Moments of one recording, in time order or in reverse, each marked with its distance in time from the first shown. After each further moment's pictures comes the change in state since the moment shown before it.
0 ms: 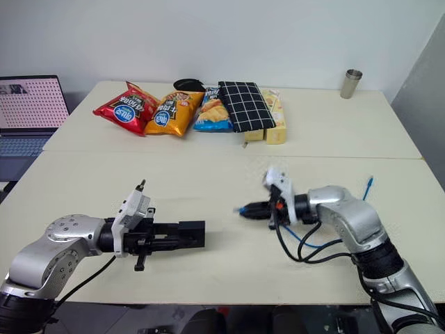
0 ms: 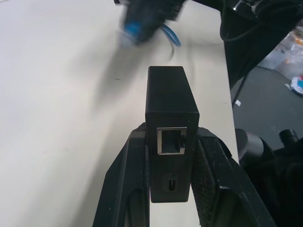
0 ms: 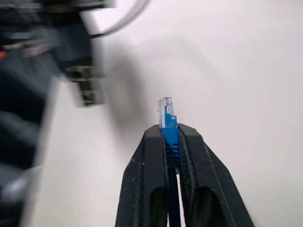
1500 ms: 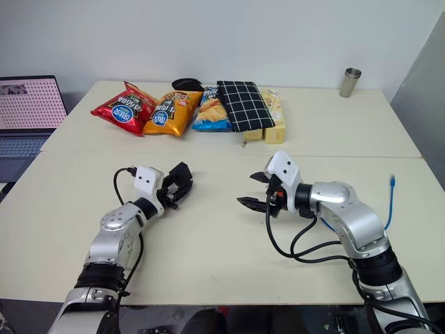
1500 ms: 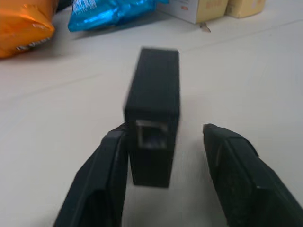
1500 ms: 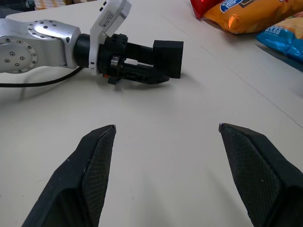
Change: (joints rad) left arm -0.266 -0.402 0.043 0.657 0.389 -0.448 0.647; right arm 0.041 0.058 -0.027 -0.276 0.007 0.083 -0.034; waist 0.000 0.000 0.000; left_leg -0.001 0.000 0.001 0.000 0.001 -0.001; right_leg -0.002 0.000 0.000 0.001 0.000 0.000
